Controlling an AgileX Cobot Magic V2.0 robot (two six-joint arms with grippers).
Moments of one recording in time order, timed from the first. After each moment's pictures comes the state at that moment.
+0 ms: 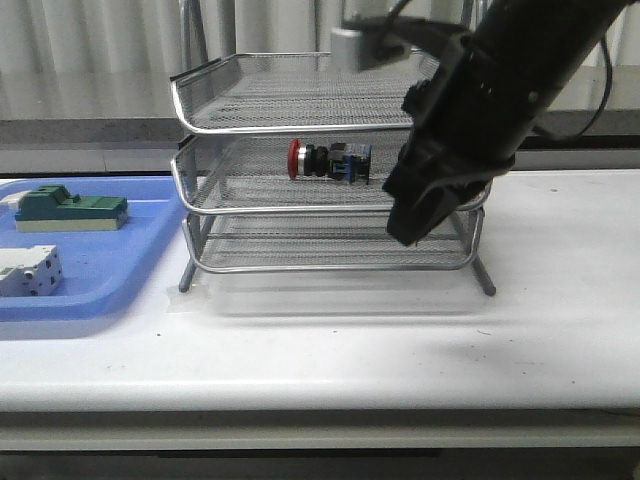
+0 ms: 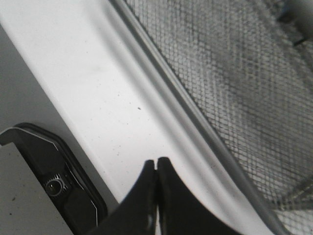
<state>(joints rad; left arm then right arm) -0.02 0.40 -0.39 -0.59 0.21 0.66 0.45 1.65 -1.11 0.32 0.58 -0.69</state>
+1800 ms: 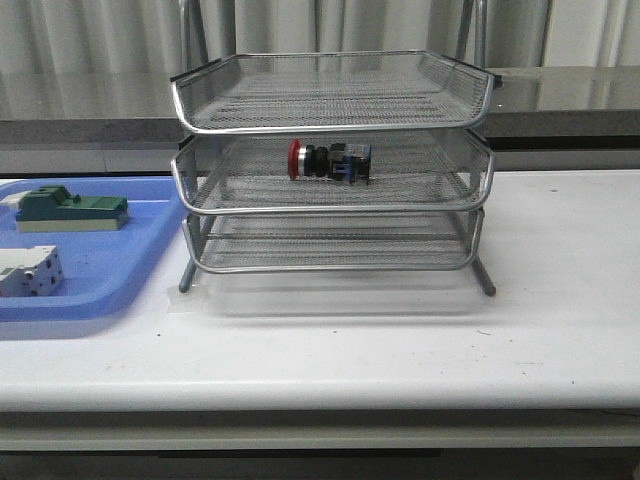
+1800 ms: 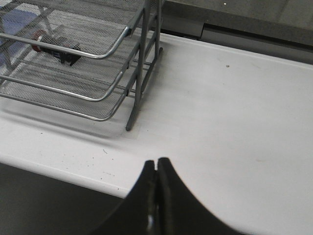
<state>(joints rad) -0.02 0.40 -0.39 -0.59 0.21 0.66 0.00 0.40 -0.57 0.24 0.67 -0.35</state>
